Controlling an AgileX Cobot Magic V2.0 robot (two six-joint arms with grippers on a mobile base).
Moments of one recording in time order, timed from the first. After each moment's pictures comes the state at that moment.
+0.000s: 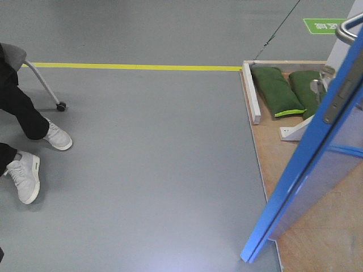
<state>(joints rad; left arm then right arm) 0.00 -0.01 0.03 0.07 0.28 -0.02 -0.15 1.14 -1.24 0.06 -0.06 0.09</state>
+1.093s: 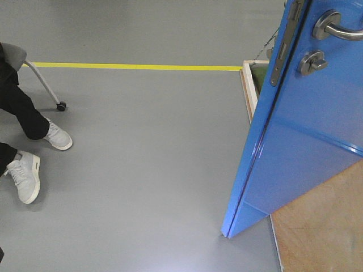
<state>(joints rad) 0.00 -0.01 0.03 0.07 0.28 -0.02 0.05 1.35 -1.24 0.06 -0.09 0.09</state>
